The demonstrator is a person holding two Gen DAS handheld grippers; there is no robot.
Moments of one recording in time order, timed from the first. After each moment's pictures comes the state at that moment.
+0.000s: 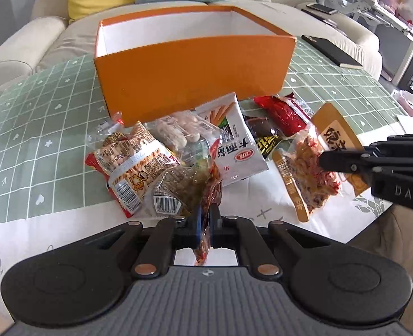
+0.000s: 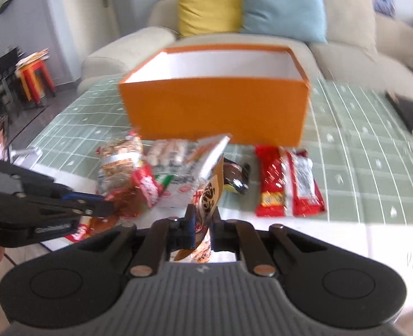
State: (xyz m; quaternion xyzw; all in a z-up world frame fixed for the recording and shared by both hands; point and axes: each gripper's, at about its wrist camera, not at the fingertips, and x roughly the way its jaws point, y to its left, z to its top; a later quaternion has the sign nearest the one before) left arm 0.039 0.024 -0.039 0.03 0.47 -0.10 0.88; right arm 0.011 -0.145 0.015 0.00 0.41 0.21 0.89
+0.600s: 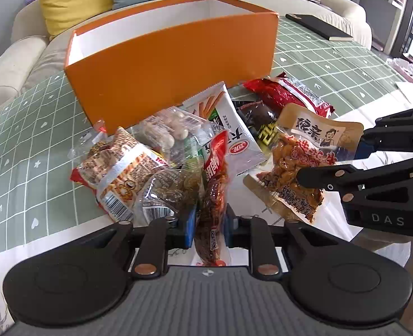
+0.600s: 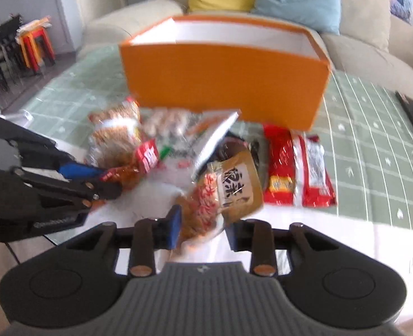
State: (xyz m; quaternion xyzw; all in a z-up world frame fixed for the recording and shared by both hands) left arm 0.045 0.007 -0.055 0.10 0.46 -0.12 0.87; right arm 0.018 -0.125 -0.007 -0.06 0.44 0.21 0.87
